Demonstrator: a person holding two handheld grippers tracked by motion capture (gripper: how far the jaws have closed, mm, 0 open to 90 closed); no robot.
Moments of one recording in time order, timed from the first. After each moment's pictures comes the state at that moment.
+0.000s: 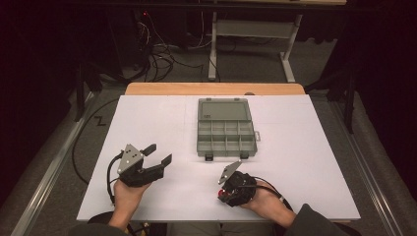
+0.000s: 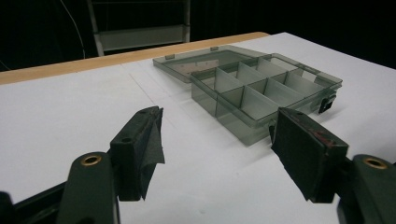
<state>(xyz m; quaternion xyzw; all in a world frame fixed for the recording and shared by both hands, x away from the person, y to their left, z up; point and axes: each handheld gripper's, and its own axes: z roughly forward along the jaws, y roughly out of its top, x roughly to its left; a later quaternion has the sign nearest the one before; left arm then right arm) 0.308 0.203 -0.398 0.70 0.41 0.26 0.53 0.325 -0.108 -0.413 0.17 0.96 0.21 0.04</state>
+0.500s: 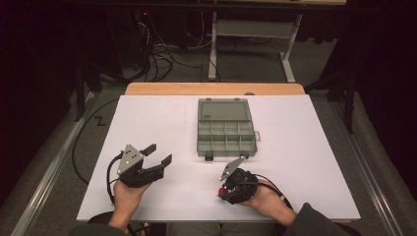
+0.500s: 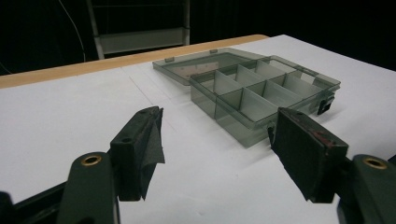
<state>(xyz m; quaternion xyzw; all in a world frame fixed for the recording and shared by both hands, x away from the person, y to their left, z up) 0.306 0.203 -0.397 0.69 0.41 0.27 0.53 0.330 -0.110 -0.407 0.18 0.96 0.23 0.03</state>
